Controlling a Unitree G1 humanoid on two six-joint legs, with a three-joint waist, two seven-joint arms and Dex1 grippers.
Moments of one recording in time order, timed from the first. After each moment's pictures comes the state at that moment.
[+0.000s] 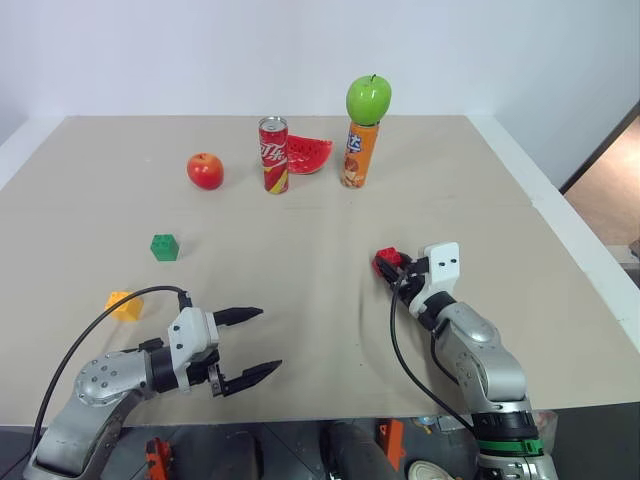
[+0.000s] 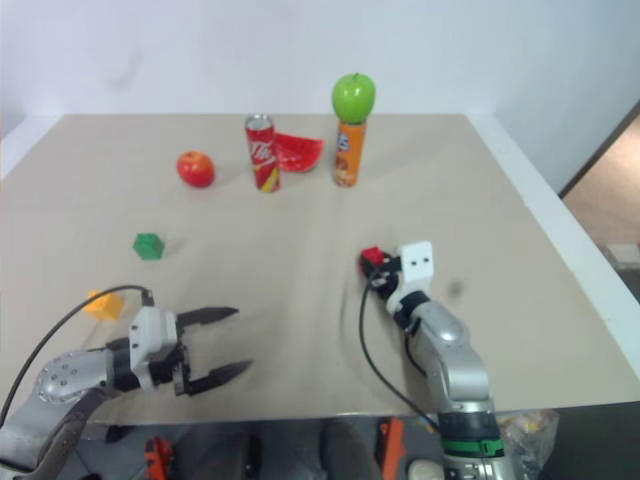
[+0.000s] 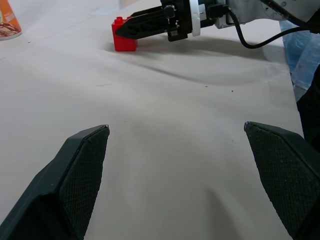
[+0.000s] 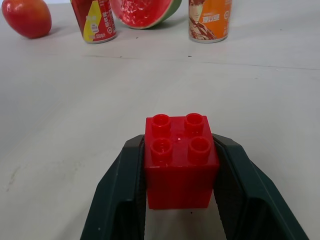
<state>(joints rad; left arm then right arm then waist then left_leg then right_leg) 0.15 0.61 0.00 -0.41 -0.44 0.11 -0.95 -0.24 -0.28 -0.05 -0.10 0.27 0.38 0.36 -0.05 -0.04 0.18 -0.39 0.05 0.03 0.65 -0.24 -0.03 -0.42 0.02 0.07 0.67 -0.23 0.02</state>
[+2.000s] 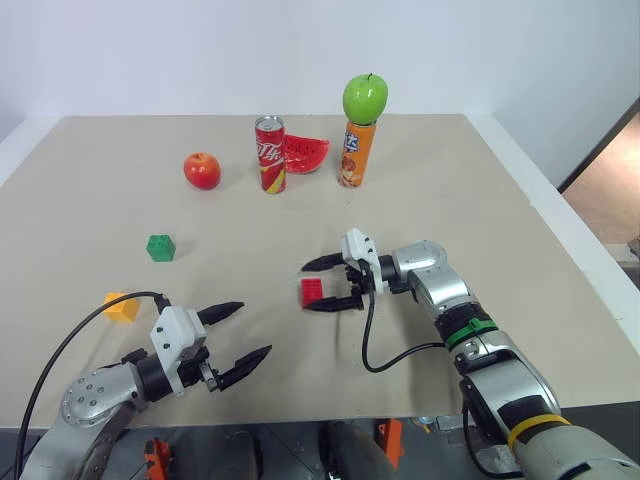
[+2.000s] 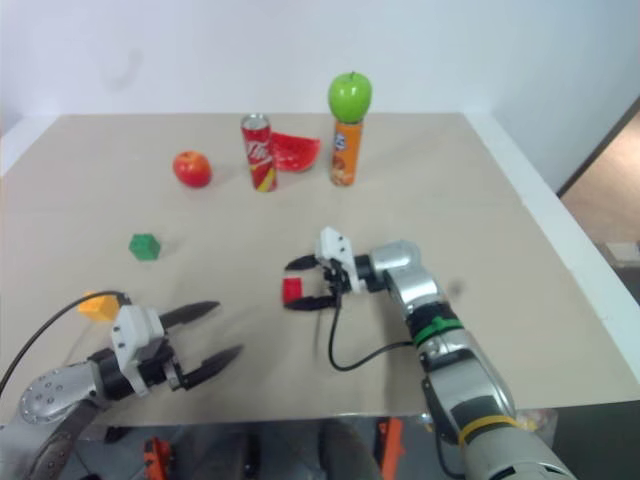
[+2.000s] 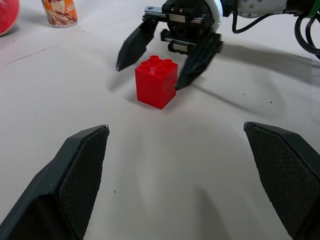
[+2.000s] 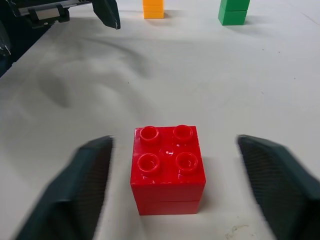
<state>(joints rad) 0.25 0.57 0.07 -0.52 -0.46 0.18 -0.80 -0.82 -0.33 0.27 0.68 0.18 -0.07 1.41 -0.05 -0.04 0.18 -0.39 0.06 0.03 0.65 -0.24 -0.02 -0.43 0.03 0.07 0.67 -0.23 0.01</state>
